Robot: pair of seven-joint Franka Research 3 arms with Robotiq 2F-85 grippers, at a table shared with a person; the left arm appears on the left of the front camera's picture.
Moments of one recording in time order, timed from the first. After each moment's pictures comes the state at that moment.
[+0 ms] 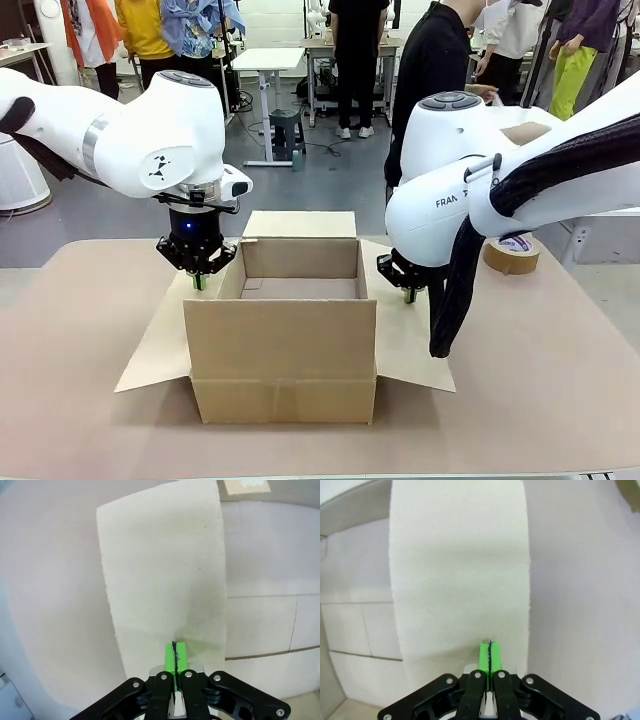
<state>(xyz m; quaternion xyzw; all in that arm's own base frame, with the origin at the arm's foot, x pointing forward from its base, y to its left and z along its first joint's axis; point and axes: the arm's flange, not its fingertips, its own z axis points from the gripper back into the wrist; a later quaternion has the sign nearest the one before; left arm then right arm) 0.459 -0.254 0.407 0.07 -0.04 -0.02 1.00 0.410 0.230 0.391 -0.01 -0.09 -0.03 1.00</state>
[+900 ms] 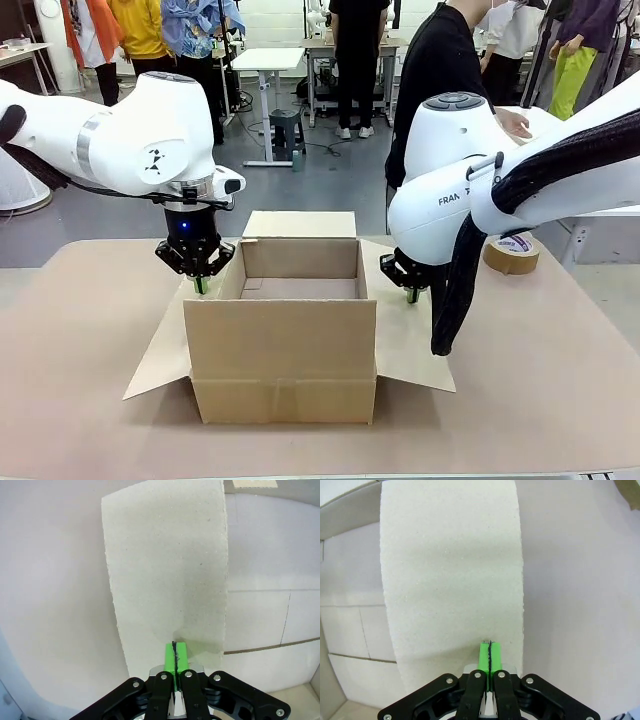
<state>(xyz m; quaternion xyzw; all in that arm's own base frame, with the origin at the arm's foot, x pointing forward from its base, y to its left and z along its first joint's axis) 0.464 -0.244 0.404 0.03 -0.01 -0.01 1.00 0.412 0.225 0.390 -0.01 -0.09 -0.03 1.00</state>
